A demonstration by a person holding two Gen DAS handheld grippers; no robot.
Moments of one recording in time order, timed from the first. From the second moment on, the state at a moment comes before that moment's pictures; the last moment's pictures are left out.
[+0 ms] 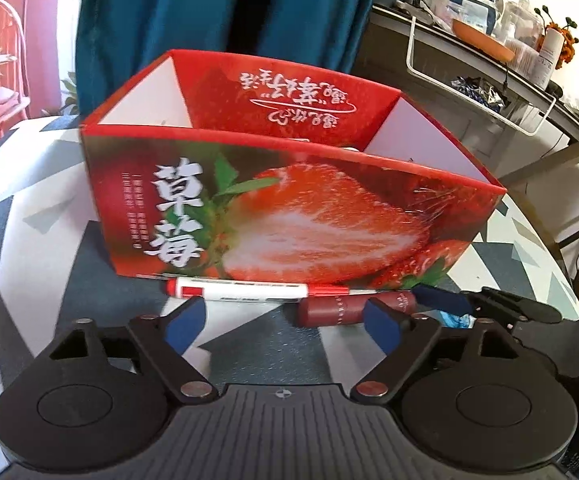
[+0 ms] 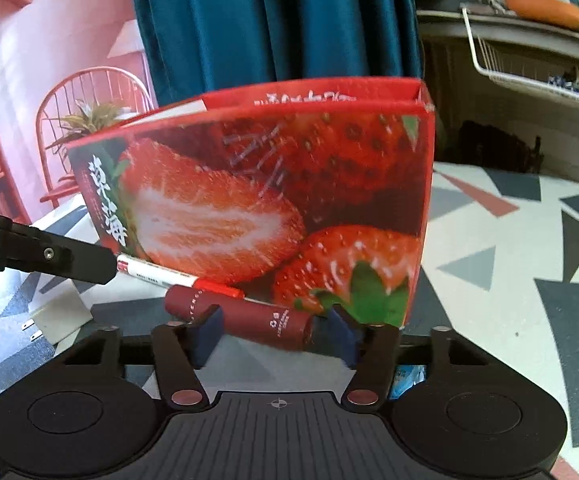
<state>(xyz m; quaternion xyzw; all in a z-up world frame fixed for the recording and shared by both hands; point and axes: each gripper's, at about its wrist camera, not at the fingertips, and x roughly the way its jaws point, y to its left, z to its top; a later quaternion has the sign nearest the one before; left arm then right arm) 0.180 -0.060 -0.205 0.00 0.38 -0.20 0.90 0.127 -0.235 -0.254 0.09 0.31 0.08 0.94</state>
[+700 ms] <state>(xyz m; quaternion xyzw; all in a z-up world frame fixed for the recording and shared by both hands) 0.204 -0.088 -0.241 -0.04 0.42 -0.23 0.88 0.128 -0.234 -0.257 0.09 0.31 0.10 0.94</state>
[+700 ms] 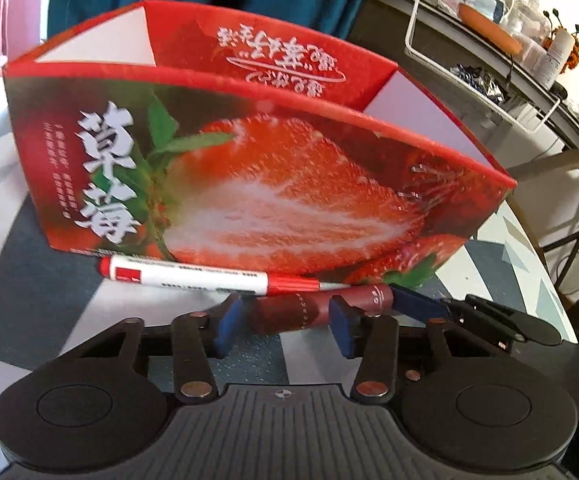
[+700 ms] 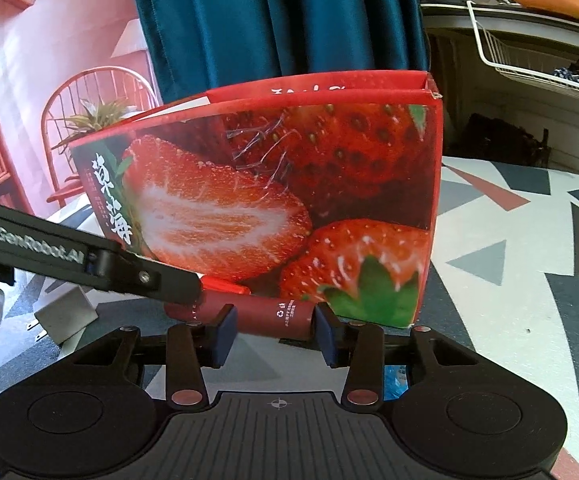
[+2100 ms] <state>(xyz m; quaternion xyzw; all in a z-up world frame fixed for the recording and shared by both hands) 0.159 -0.048 -0.173 -0.07 0.33 -0.23 0.91 0.109 -0.219 -0.184 0.07 0.26 0.15 0.95</state>
